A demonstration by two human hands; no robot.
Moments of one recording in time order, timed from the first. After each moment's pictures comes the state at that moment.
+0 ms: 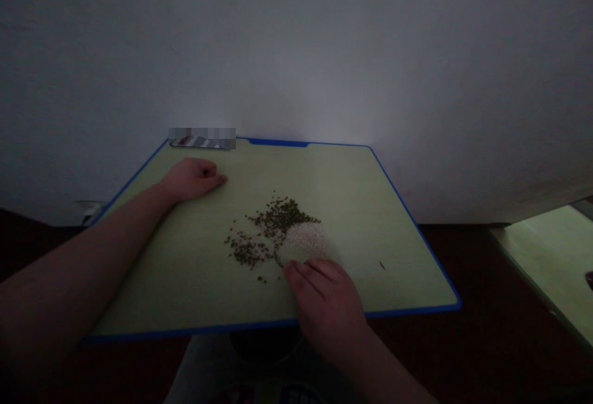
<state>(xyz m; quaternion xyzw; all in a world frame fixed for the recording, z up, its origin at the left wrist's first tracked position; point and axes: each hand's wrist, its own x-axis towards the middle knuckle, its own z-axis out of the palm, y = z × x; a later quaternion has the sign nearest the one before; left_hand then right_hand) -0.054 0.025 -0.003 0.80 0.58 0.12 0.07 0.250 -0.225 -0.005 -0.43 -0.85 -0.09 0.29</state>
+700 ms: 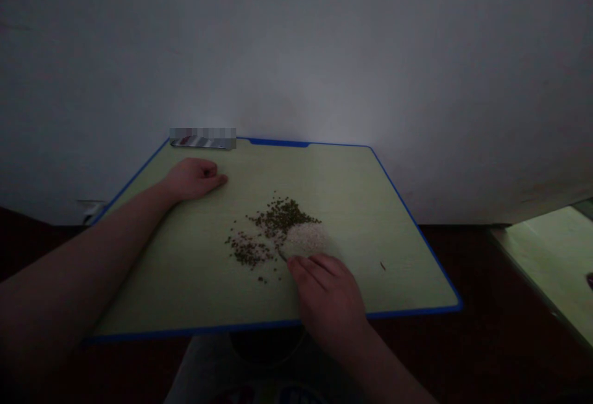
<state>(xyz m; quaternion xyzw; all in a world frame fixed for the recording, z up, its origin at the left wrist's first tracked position) -0.052 0.022 0.001 0.80 0.58 0.11 0.08 0.252 -0.219 -0.010 -0.44 -0.84 -0.11 0.29</state>
